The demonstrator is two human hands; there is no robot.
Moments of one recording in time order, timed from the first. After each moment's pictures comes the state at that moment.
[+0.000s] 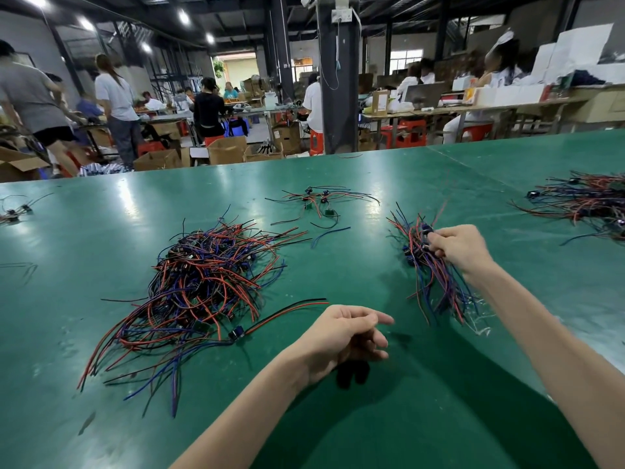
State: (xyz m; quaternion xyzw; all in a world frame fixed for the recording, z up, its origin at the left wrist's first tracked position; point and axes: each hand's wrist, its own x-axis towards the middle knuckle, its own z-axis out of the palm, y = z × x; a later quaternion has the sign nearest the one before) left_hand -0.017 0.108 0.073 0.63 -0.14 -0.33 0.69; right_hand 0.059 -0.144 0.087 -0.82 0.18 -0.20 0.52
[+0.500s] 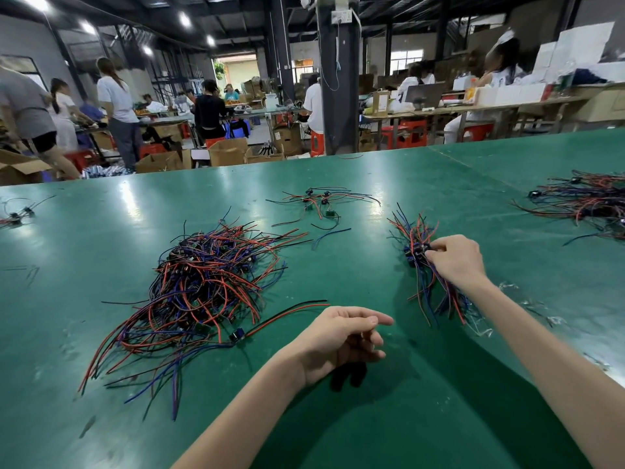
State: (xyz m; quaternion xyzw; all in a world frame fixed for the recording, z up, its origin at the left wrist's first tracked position) left_hand -0.016 0.111 0.078 0.61 -0.12 -0.35 0.70; right_hand 0.056 -0.135 0.075 -0.91 0.20 -0.20 0.29
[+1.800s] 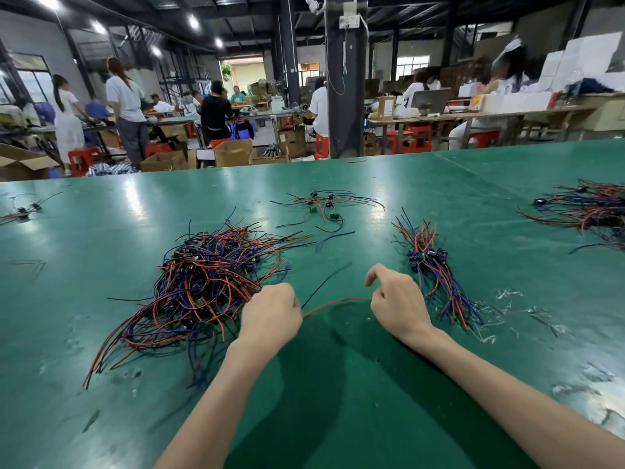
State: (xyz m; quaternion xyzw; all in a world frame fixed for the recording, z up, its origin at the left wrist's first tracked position) left_hand 0.019 0.165 0.087 0.99 -0.06 0.06 0.13; right_hand 0.022 -0.036 0.047 -0.93 -0.01 -0.26 0.26
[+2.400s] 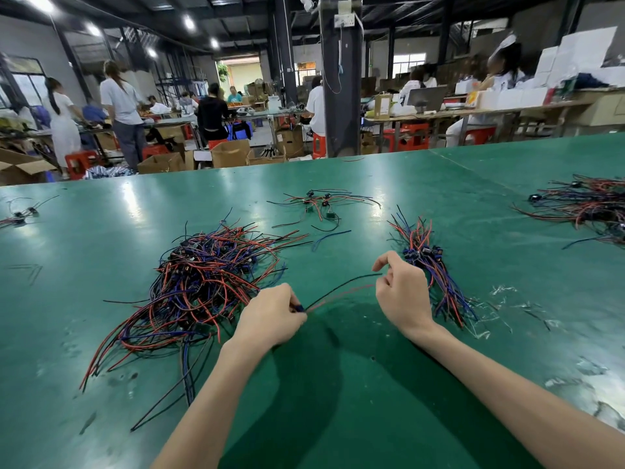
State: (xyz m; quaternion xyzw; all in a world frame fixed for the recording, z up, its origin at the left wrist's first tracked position) left_hand 0.024 0.167 0.085 0.97 -0.08 0.01 0.21; right_hand 0.023 -0.042 0.051 -0.87 0.02 -0.34 0.36
